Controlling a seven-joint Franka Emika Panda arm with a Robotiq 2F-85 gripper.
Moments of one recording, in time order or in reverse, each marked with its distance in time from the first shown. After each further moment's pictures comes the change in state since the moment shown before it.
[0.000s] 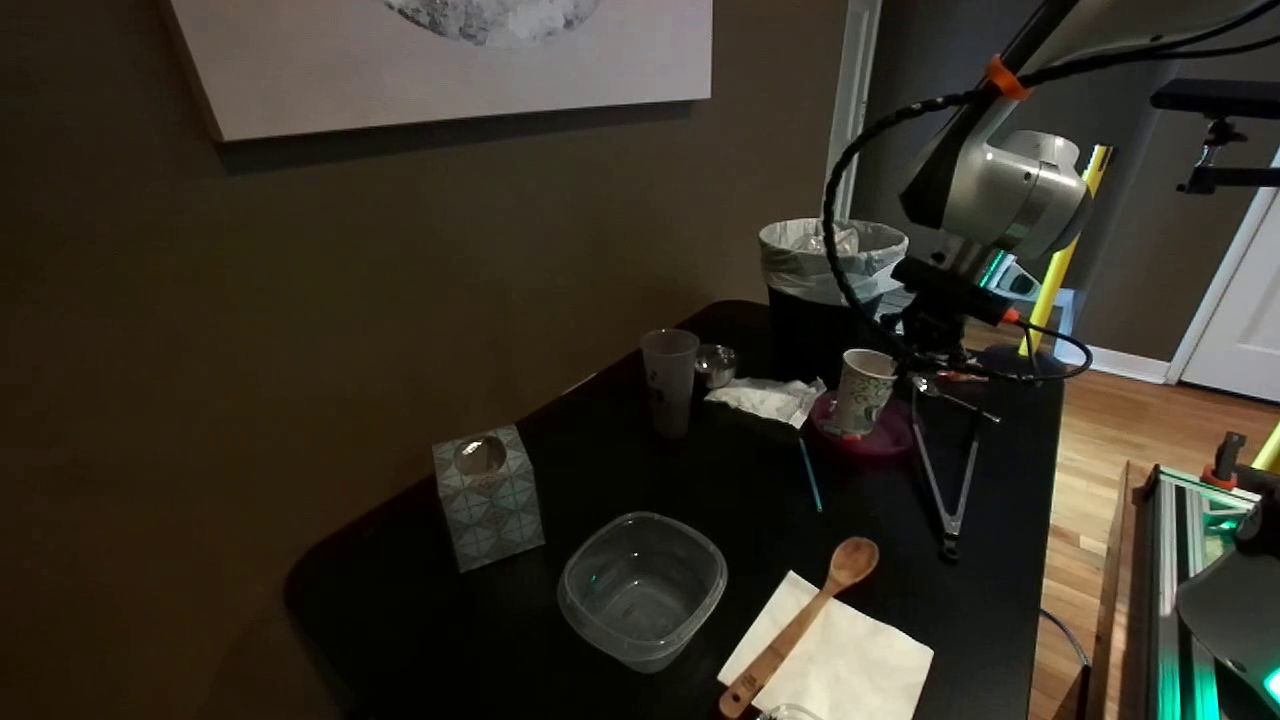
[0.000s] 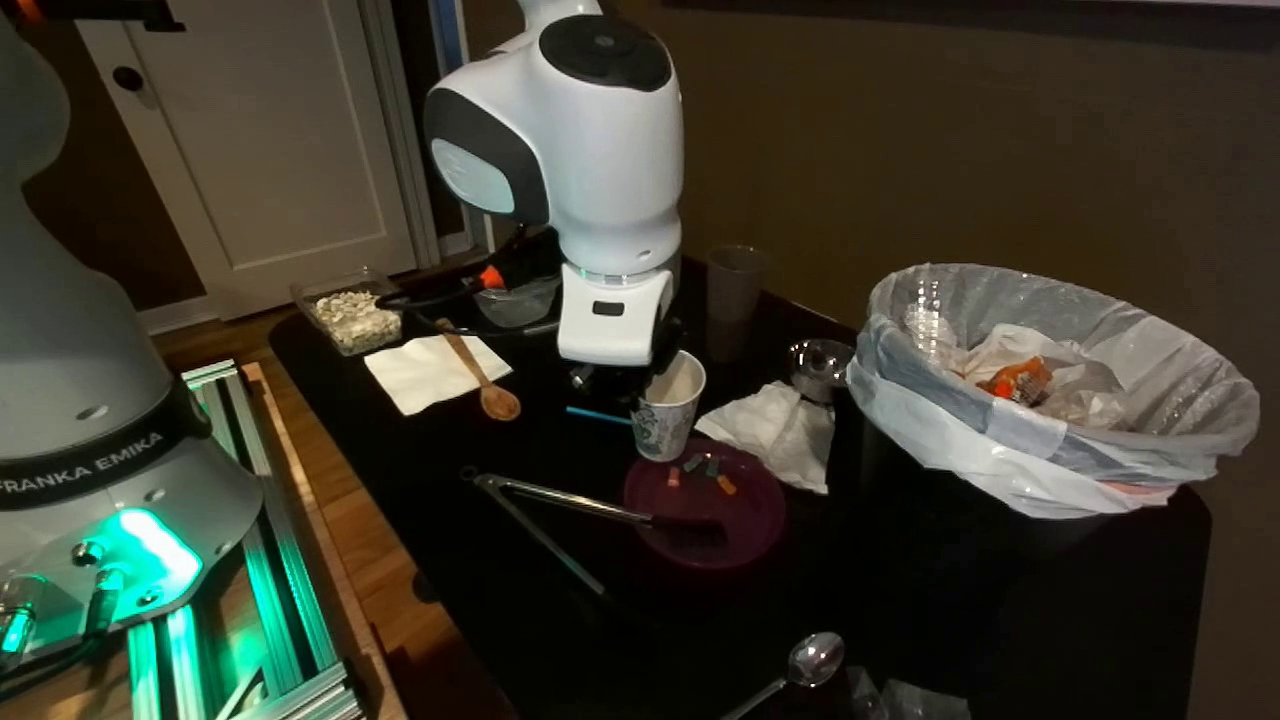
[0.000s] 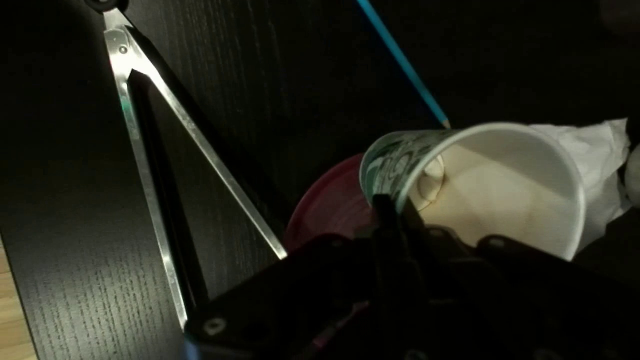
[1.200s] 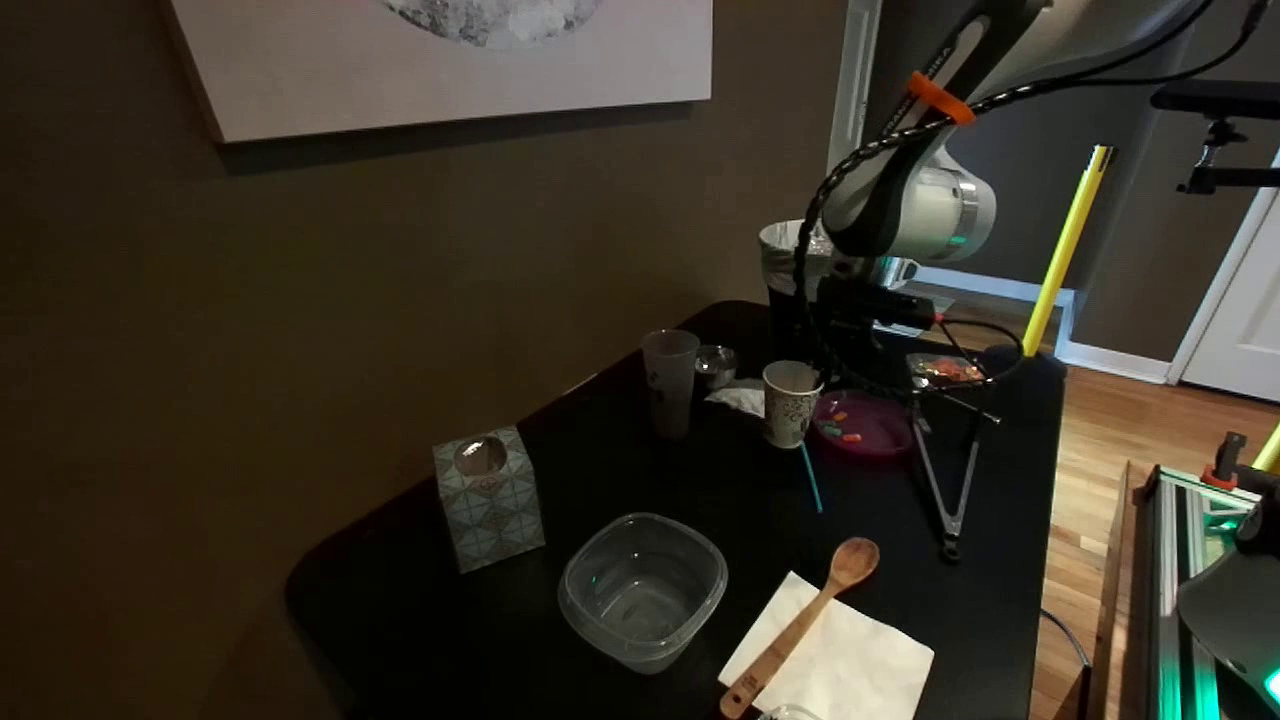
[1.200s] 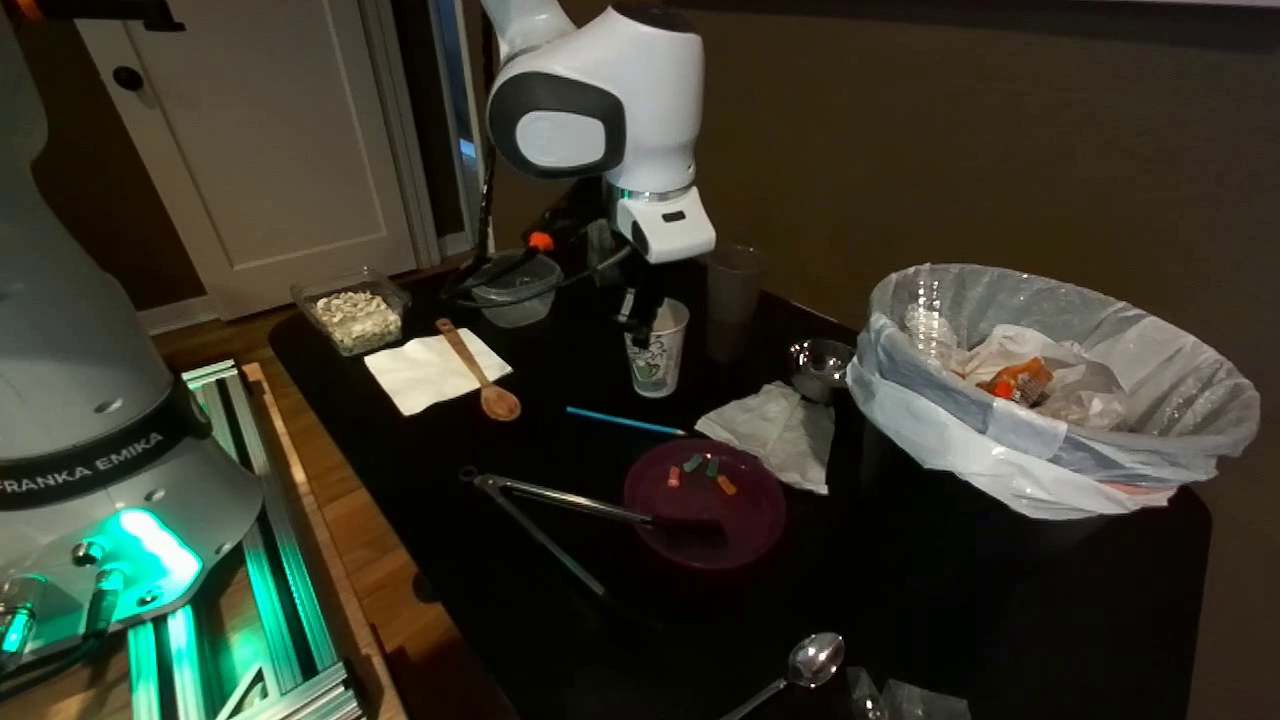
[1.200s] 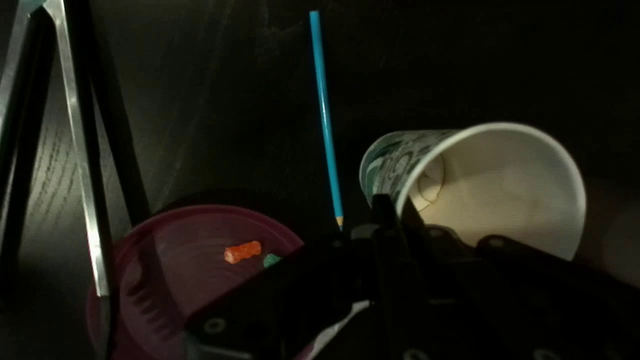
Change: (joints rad) arm 0.161 0.109 0.084 0.150 -0.397 0.007 0.089
